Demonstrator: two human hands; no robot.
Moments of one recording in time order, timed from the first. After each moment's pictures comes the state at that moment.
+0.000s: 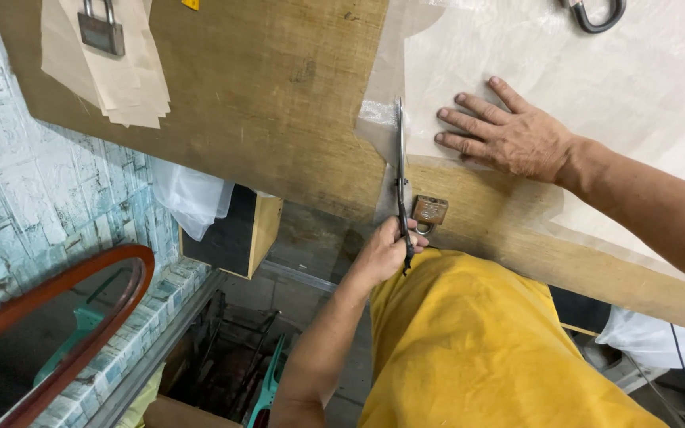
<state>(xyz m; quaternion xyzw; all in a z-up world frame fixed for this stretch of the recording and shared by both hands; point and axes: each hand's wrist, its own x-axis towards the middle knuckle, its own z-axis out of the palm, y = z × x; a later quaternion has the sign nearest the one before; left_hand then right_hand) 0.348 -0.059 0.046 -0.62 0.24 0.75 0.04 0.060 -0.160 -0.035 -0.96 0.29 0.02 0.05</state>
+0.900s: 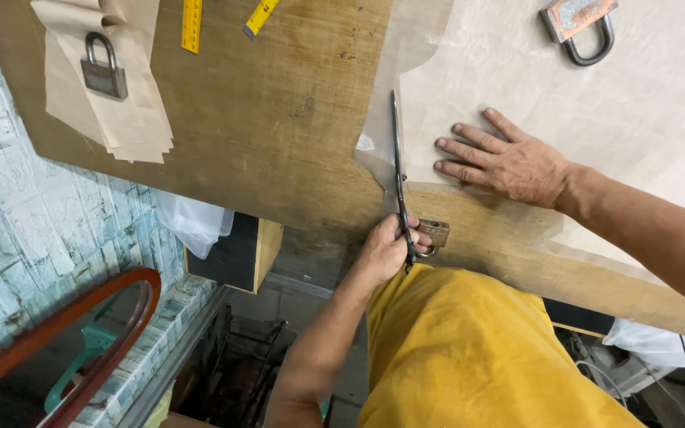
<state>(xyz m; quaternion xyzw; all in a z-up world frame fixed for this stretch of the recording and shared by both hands) 0.356 -0.065 -0.017 -0.57 0.24 0.78 -0.10 0.067 -0.154 -0.032 -0.92 0.36 0.01 0.15</state>
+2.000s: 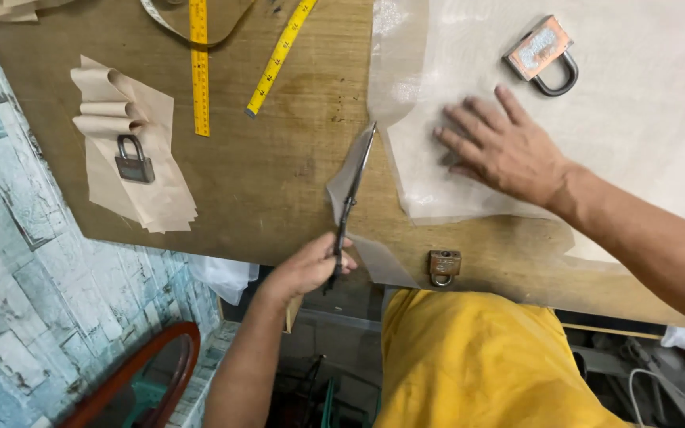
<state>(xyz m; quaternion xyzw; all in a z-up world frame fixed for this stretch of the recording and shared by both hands) 0.473 -0.218 0.028 -0.47 0.38 0.78 0.14 0.068 -0.206 -0.022 -0.84 0.53 -0.02 0.09</state>
